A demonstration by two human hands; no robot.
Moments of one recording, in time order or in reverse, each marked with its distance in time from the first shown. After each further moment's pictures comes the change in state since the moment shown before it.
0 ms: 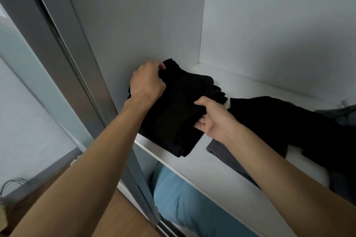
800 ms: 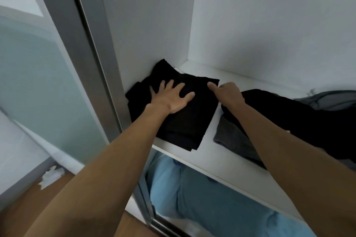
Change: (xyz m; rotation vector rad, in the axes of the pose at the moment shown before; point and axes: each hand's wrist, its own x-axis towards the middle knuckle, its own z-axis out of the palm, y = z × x) left_hand -0.002 -0.010 0.052 0.166 -0.609 0.178; right_hand 0.045 -0.033 -0.022 -1.011 0.651 -0.308
